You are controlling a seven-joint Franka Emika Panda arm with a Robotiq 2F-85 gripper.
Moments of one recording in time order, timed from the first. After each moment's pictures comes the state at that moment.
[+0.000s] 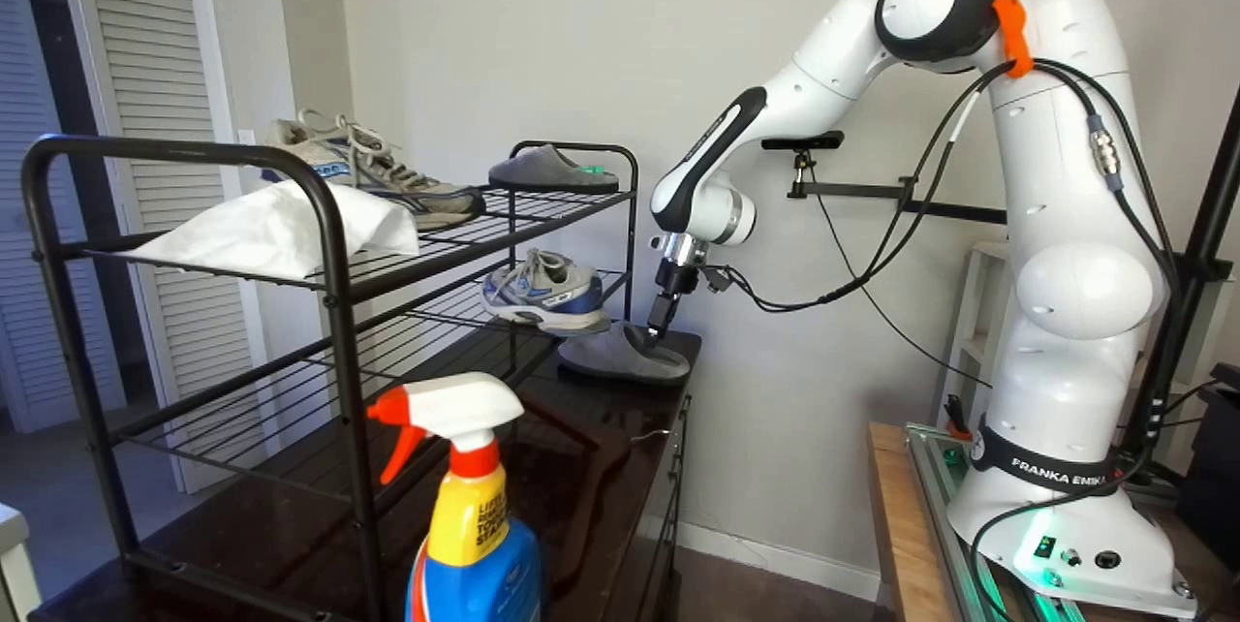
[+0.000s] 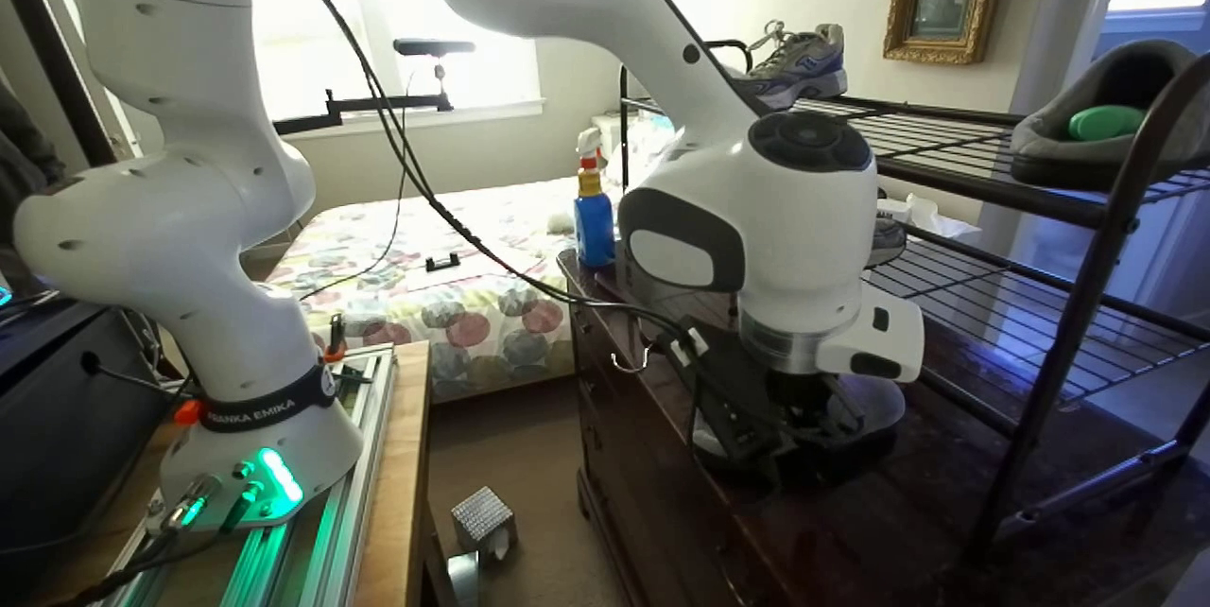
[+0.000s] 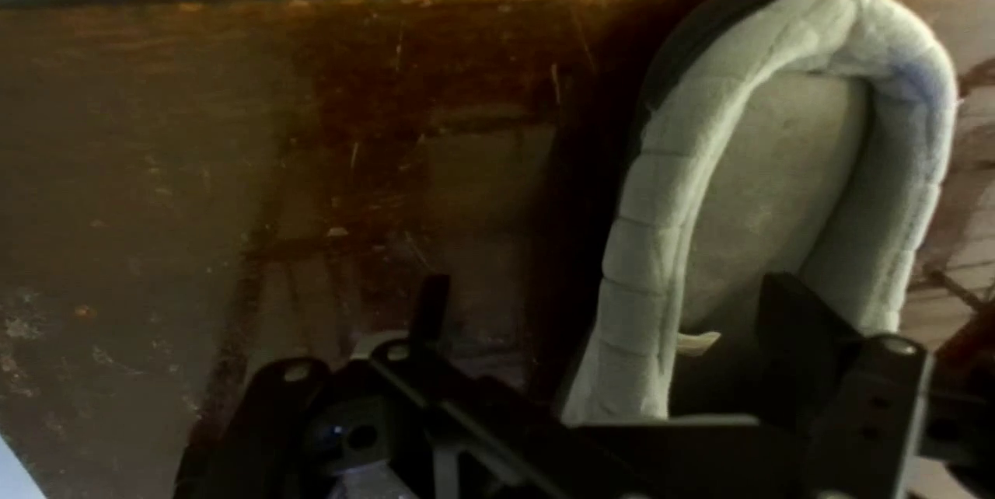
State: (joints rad) arm -0.43 0.33 -0.02 -2.19 0.52 2.59 -0.94
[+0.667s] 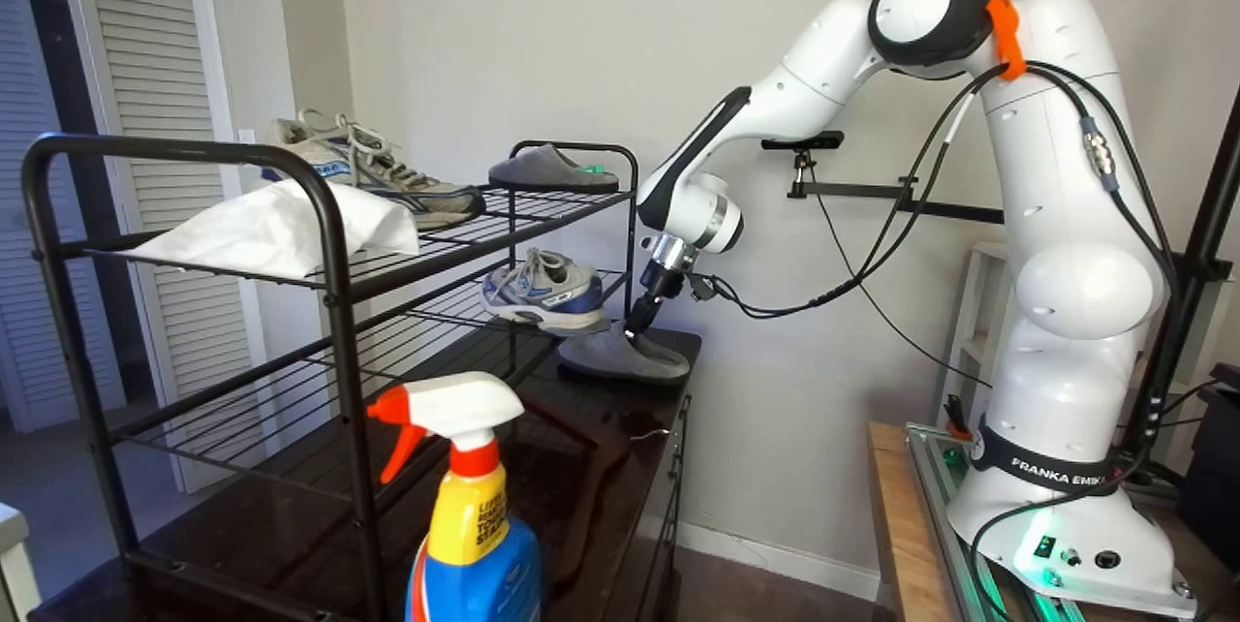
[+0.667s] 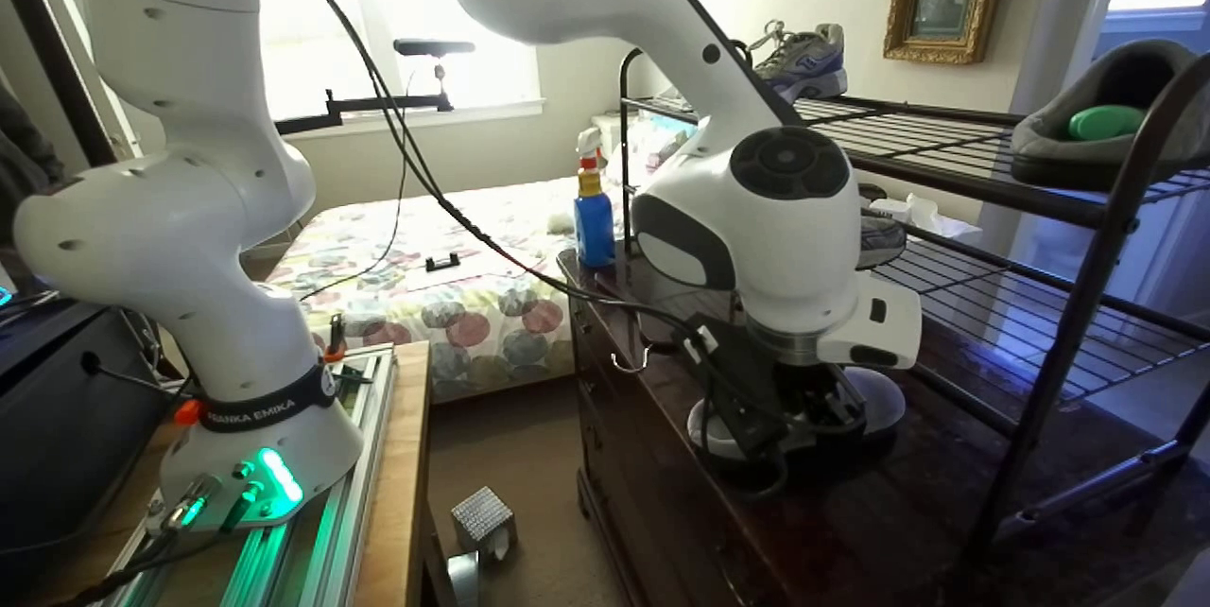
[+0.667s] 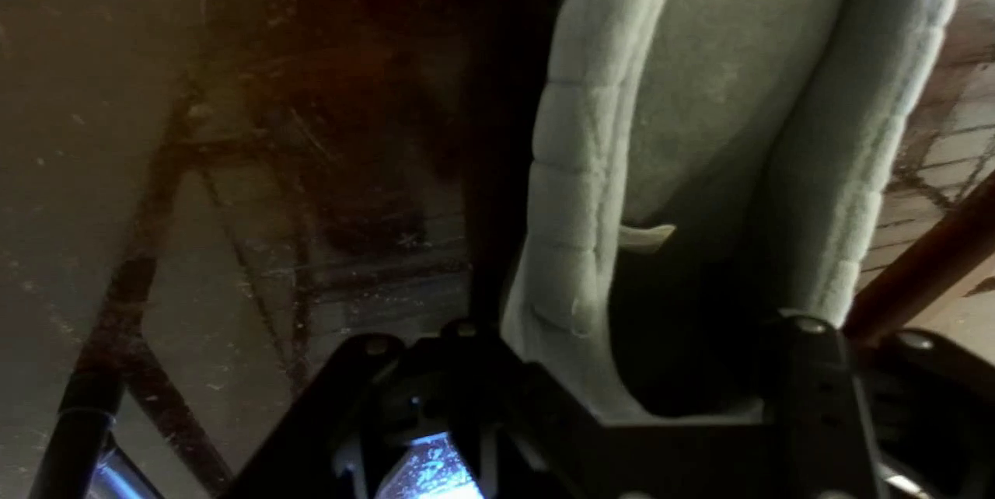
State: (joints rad) arm -0.42 0.37 0.04 -2.17 0.78 2.67 -1.10
